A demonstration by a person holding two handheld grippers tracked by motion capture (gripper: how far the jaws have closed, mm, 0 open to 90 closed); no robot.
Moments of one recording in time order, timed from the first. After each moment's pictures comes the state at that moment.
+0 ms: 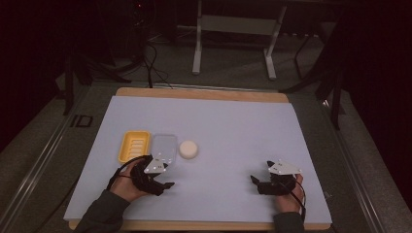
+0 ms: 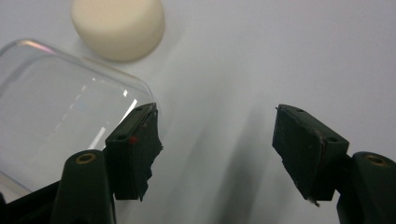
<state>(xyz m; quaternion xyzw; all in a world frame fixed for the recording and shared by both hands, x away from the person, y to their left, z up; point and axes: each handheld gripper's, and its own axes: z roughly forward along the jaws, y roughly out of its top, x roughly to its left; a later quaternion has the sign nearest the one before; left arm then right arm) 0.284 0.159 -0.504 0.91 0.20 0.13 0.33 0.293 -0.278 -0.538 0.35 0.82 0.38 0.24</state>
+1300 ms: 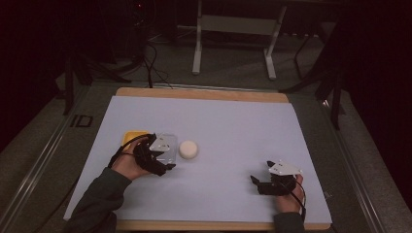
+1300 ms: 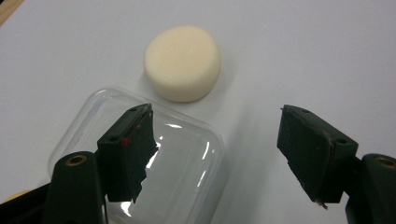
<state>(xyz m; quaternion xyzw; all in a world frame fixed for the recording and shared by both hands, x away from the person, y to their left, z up) 0.327 0.154 -0.465 0.92 0.19 0.15 0.30 0.292 -0.279 -0.537 0.35 0.82 0.38 0.24</state>
